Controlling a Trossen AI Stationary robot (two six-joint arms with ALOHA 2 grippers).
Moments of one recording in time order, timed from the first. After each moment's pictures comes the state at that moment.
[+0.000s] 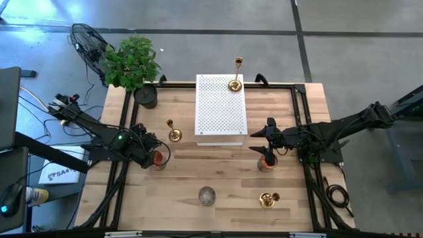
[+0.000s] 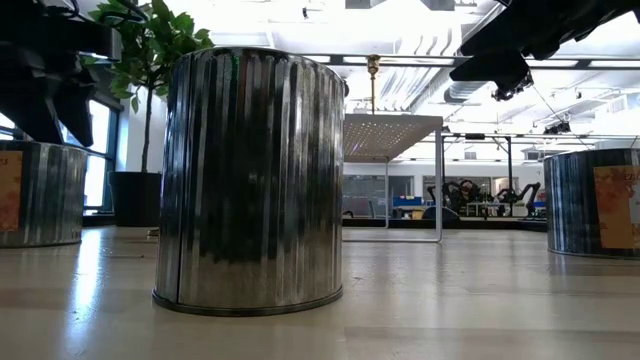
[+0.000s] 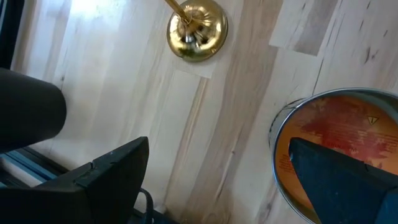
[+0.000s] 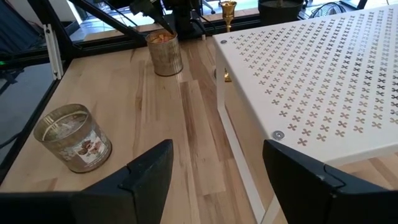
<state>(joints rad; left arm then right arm) -0.50 1.01 0.74 -1.18 -0.48 -0.76 0.24 0.86 0.54 -0.09 0.32 0.28</state>
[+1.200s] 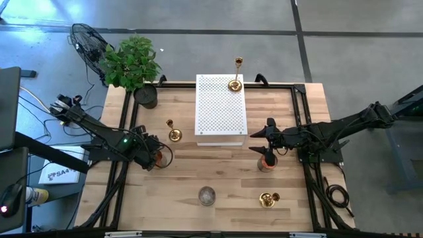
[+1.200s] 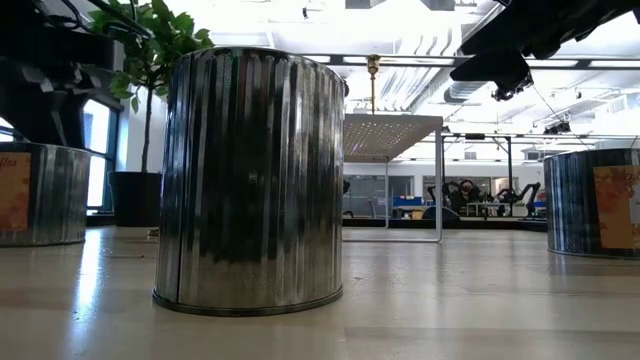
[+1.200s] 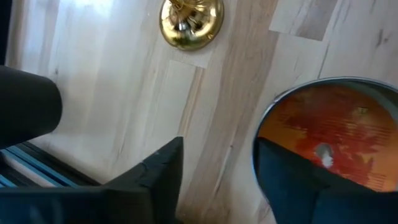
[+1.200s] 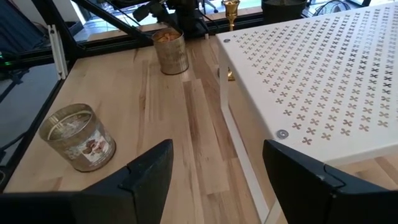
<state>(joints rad) -0.50 1.09 0.74 -1.17 -0.45 -0.76 0.25 0.86 0.54 -0.09 0.31 0.29</state>
